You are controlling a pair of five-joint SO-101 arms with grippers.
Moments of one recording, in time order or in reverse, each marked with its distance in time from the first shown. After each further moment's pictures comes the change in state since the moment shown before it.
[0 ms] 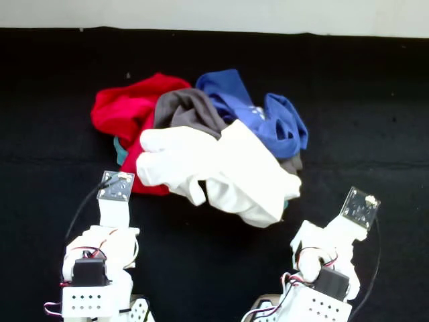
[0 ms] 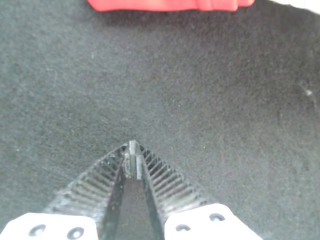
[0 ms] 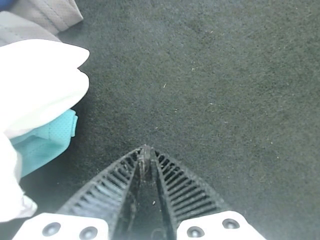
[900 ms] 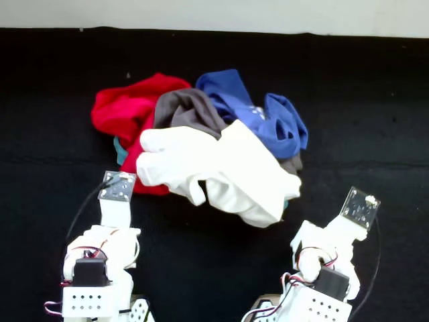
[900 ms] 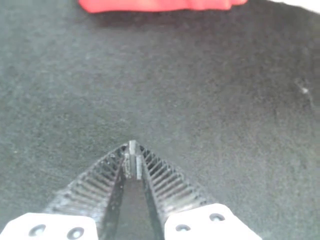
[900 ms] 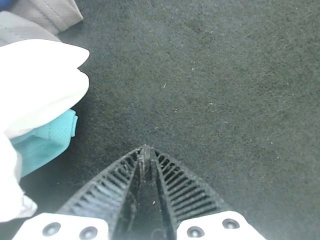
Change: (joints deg) left arm 2.1 -0.1 0.0 0.0 0.0; right arm 0.0 0.0 0.0 0.0 0.0
